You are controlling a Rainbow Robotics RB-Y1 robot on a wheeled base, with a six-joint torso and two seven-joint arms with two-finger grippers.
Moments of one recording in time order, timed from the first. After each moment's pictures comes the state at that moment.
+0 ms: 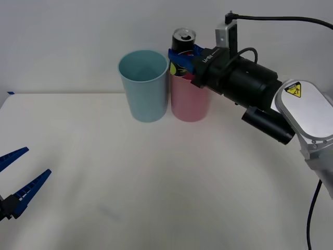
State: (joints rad) right arm -0.57 -0.47 0.27 -1.59 1.43 -0.47 -0.54; left arm 0.35 0.40 0.52 -1.66 -0.96 -1.22 0.00
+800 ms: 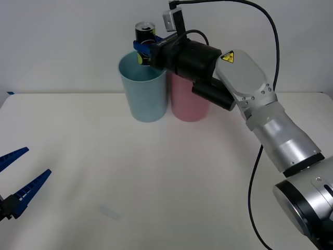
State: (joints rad) right arm -0.94 -0.20 0.27 -1.04 1.55 -0.47 -0.50; left arm 0.35 0.40 0.52 -1.66 -0.96 -1.22 0.00
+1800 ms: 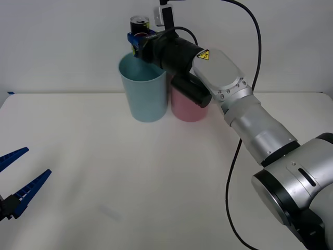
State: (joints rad) right arm -1.04 -0.11 0.27 -0.85 1.53 -0.28 -0.48; left arm 0.35 0.40 0.52 -1.66 -0.96 -1.22 0.00
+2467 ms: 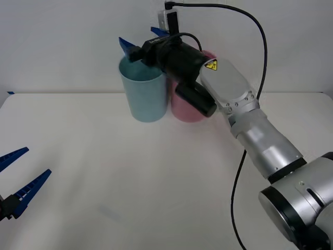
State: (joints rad) right arm -0.89 -0.14 0.29 -1.07 1.52 -0.29 -0.45; left arm 0.35 0.40 0.52 -1.66 -0.96 -1.22 0.00
